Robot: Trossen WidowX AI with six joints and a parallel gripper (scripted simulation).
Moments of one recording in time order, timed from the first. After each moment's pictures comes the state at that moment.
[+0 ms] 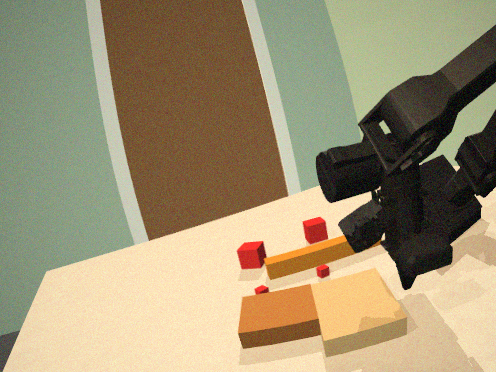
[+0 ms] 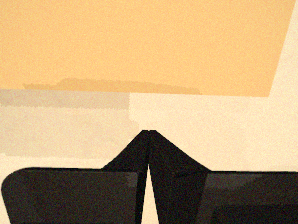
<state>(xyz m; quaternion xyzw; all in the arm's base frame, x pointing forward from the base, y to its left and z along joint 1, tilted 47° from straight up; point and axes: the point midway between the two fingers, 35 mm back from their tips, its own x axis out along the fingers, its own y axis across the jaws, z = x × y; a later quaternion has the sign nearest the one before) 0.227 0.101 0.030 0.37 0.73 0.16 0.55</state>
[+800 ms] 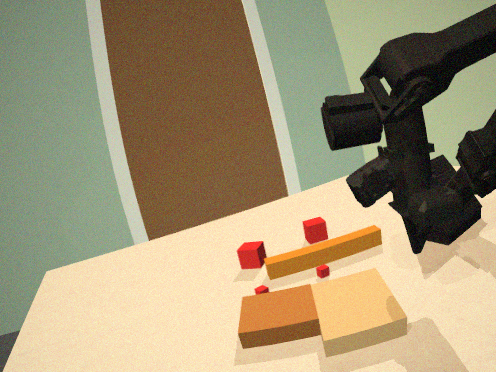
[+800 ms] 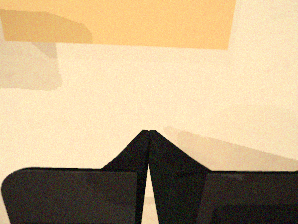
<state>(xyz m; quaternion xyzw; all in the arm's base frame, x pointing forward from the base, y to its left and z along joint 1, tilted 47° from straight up) 0.217 0.066 0.071 0.37 0.73 0.16 0.55</state>
